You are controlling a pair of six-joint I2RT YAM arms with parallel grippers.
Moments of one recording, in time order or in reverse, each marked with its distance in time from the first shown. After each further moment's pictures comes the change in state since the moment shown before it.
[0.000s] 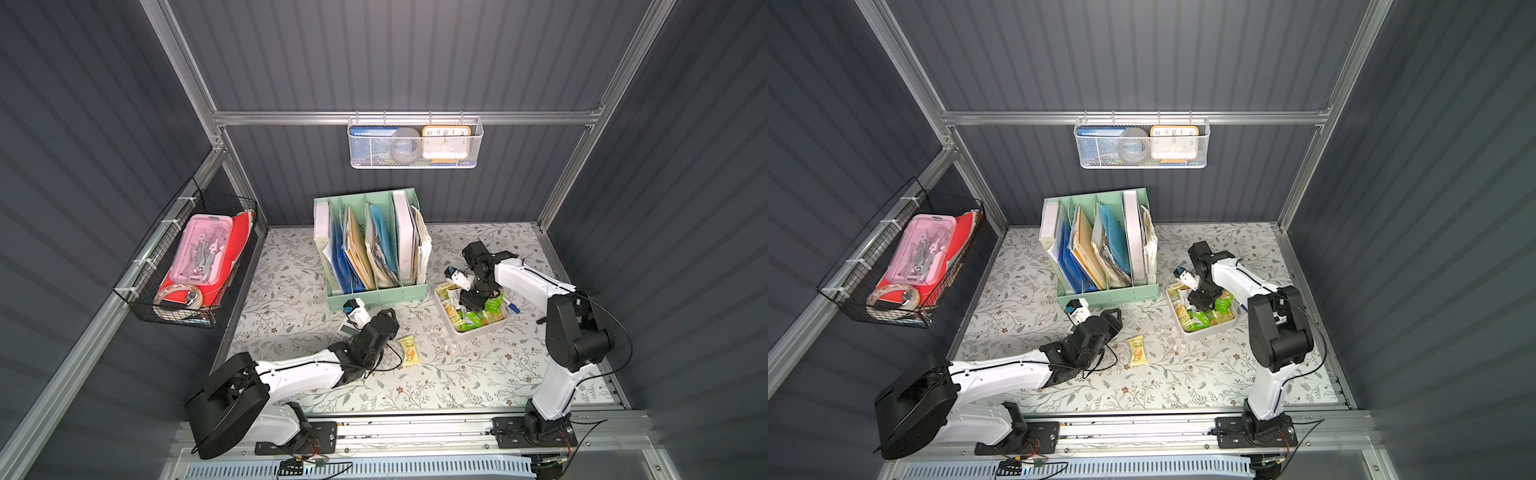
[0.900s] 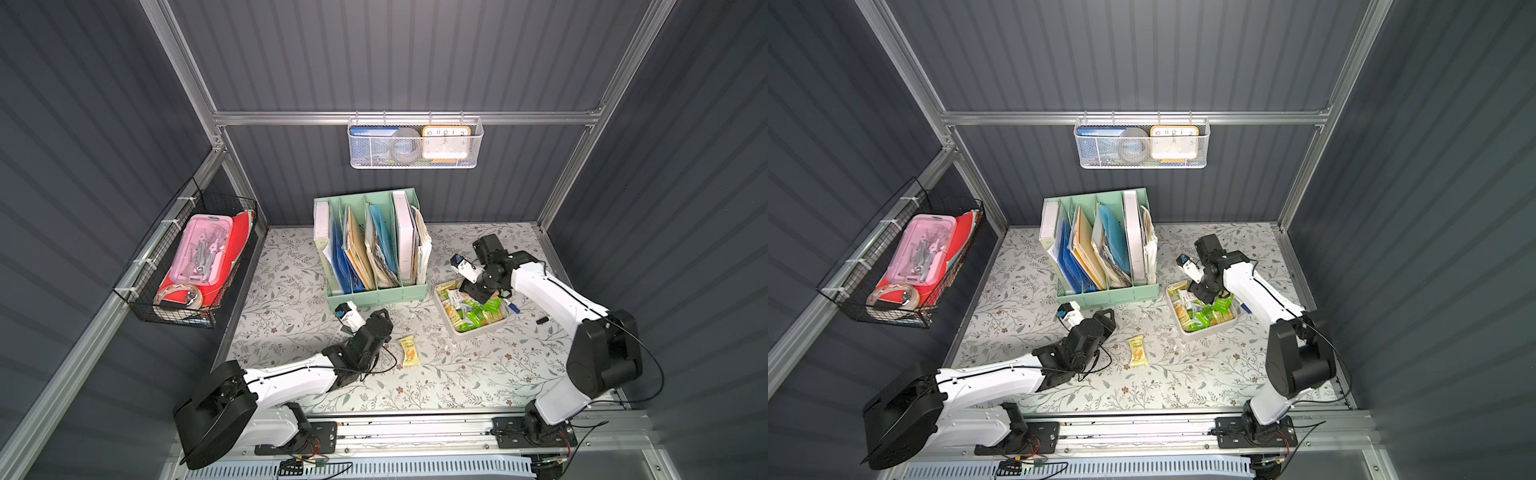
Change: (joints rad) left arm 0.000 -0.068 -0.029 -0.049 -0.050 -0.062; right arm 0.004 -0.256 -0.041 0.030 -0.065 0.109
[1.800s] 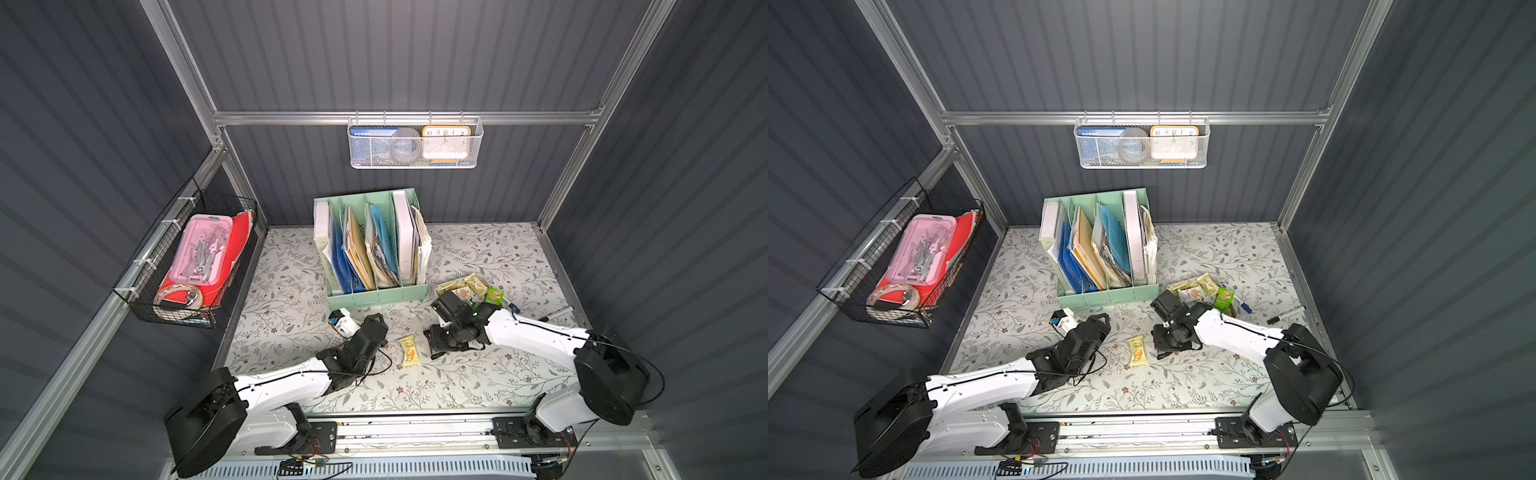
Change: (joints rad) left arm 0.000 -0.066 -0.034 -0.085 0.003 -0.132; right arm 0.448 -0.026 -0.391 0.278 -0.122 1.172
